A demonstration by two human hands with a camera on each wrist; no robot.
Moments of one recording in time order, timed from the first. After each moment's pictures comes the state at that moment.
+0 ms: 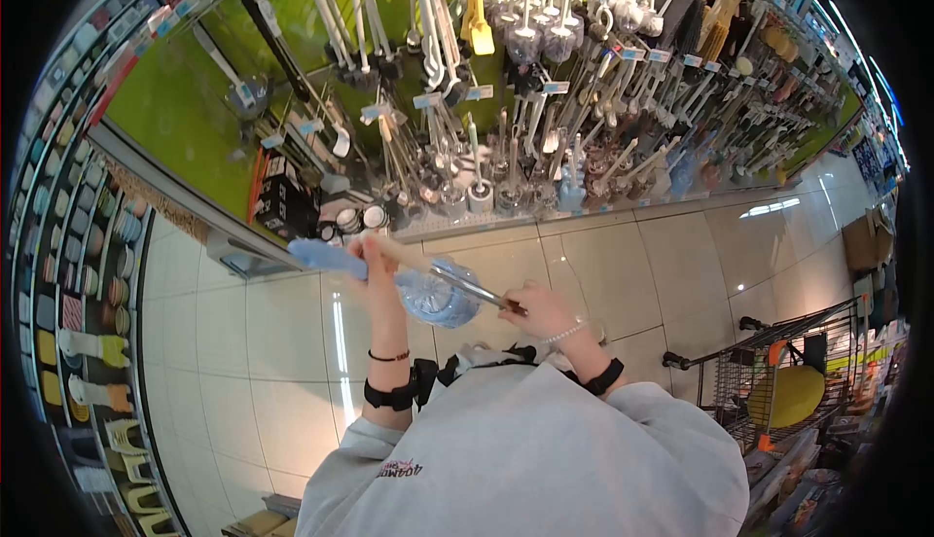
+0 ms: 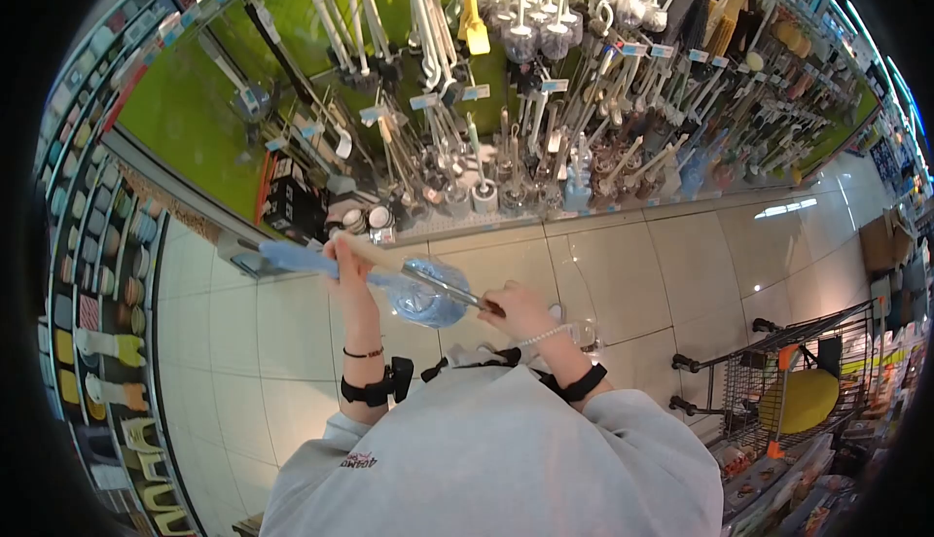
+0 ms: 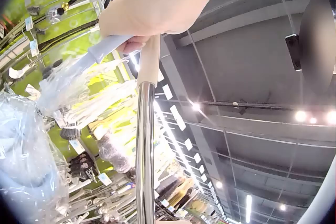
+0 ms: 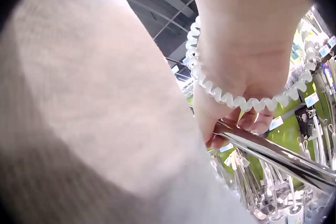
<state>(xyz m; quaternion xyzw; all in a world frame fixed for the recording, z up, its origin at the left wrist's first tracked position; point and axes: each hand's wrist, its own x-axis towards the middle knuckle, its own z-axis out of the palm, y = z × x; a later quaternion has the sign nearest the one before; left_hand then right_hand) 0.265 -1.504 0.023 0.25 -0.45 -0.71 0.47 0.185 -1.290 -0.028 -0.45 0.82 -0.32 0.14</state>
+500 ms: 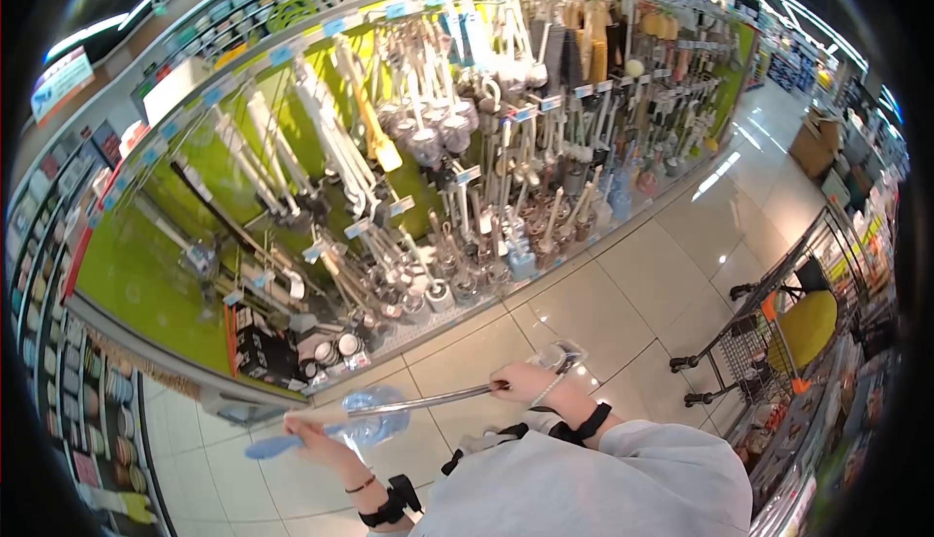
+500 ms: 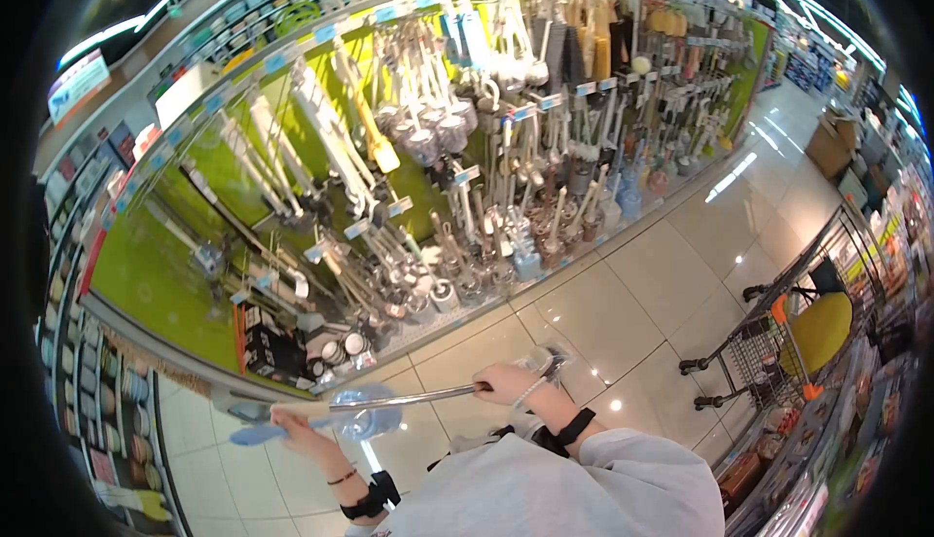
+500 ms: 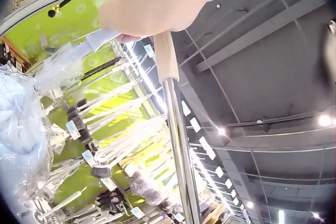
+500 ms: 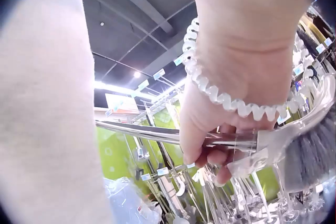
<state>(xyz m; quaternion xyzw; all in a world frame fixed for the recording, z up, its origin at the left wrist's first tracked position) 0.325 -1.565 -0.005 0.38 -0.49 -0.59 0.53 0.160 -1.267 -0.065 -0.43 0.80 -0.36 0.23</state>
